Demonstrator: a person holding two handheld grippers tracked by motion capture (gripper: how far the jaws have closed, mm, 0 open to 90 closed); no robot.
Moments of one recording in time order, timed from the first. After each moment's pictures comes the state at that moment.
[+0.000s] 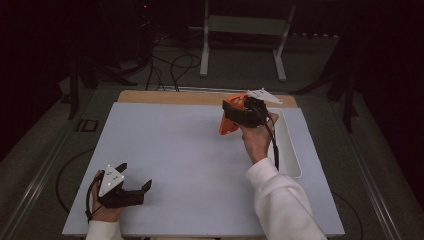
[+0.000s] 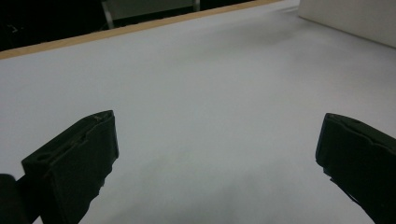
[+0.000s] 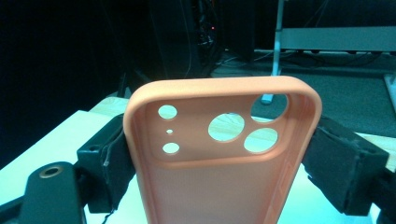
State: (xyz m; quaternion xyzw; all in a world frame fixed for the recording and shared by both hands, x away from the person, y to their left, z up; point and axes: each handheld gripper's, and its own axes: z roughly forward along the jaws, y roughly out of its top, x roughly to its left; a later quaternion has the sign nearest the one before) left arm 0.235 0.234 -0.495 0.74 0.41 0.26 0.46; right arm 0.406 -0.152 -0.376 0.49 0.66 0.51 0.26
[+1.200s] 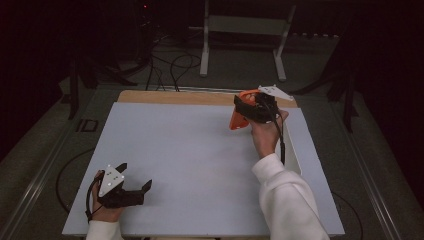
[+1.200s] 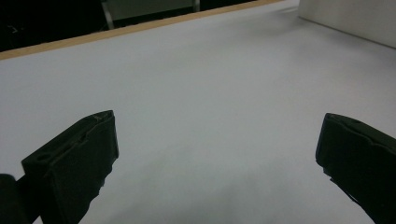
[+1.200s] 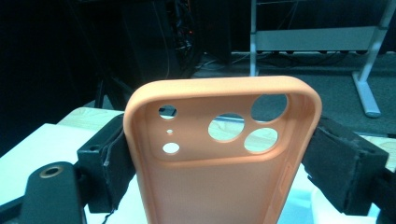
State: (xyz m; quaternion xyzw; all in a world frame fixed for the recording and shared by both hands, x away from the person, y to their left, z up) left arm 0.234 0.233 -0.495 0.74 0.41 0.27 0.46; right arm 0.420 -0.179 -0.376 0.52 0.64 0.49 0.29
